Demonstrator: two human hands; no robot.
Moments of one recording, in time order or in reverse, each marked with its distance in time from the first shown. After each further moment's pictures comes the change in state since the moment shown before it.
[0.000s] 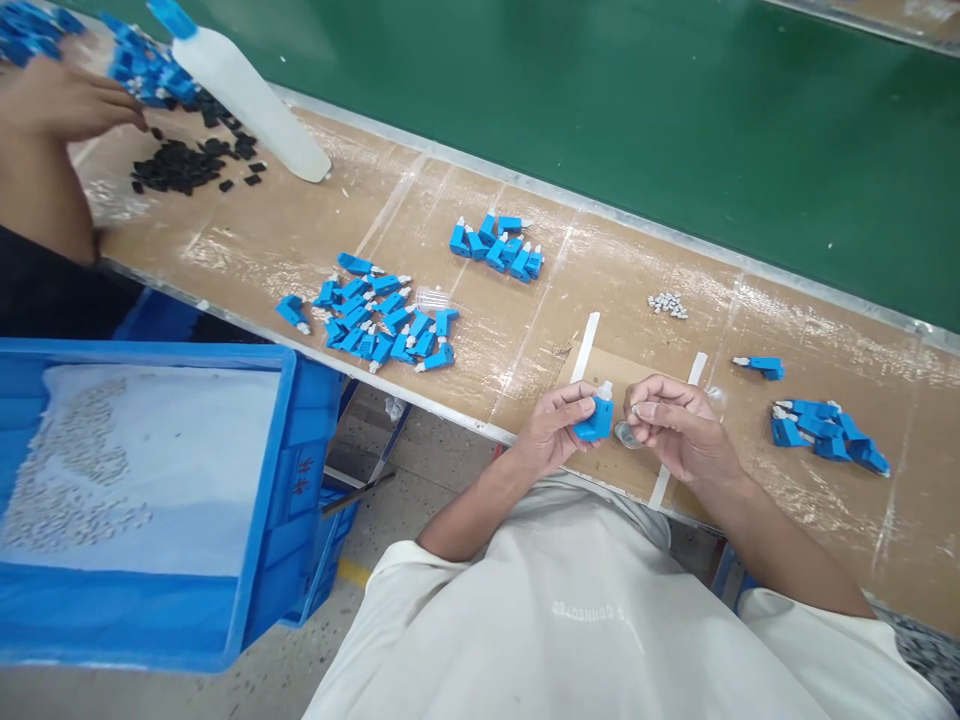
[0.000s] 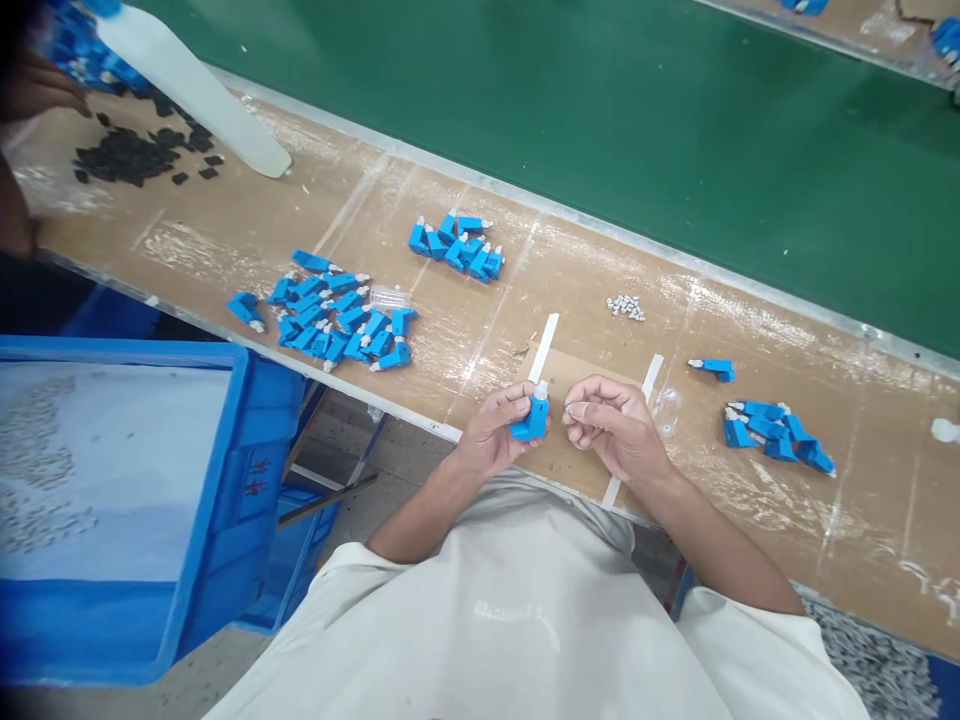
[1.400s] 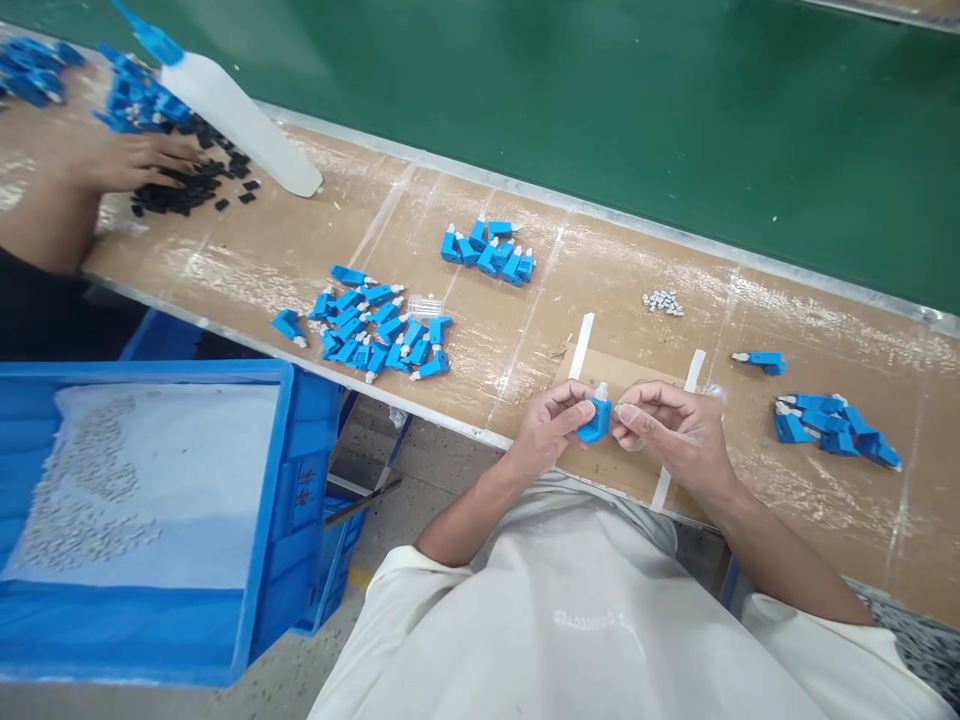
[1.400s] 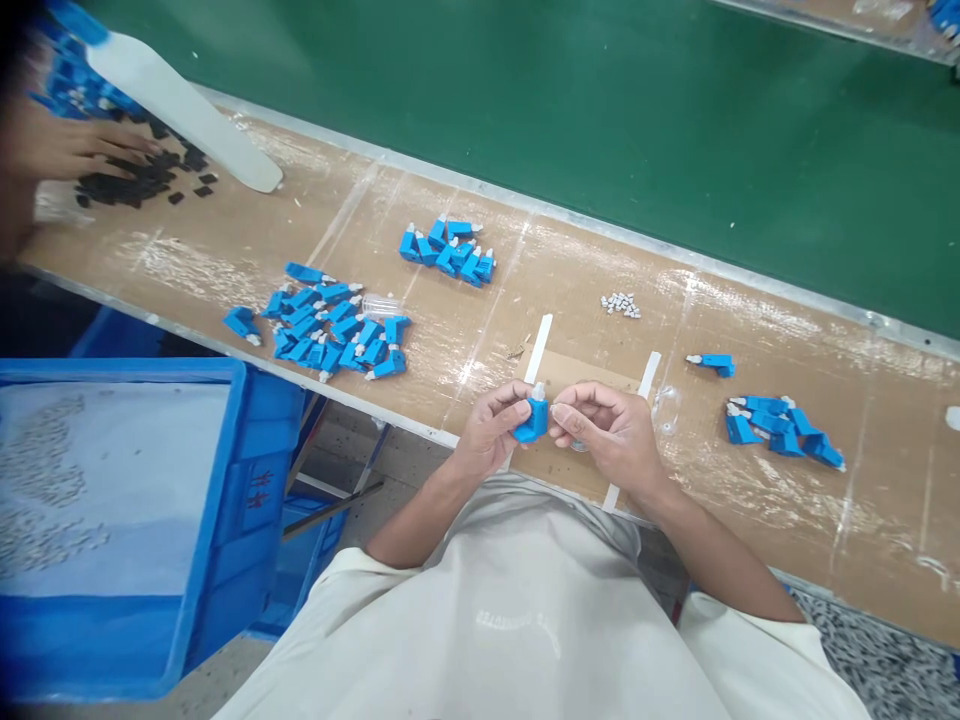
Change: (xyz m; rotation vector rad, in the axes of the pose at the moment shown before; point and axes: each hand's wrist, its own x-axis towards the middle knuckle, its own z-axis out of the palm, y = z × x) left_hand 0.001 0.002 0.003 0.161 0.055 0.140; right_hand -0.007 0.006 0.005 -0.229 0.037 -0.220
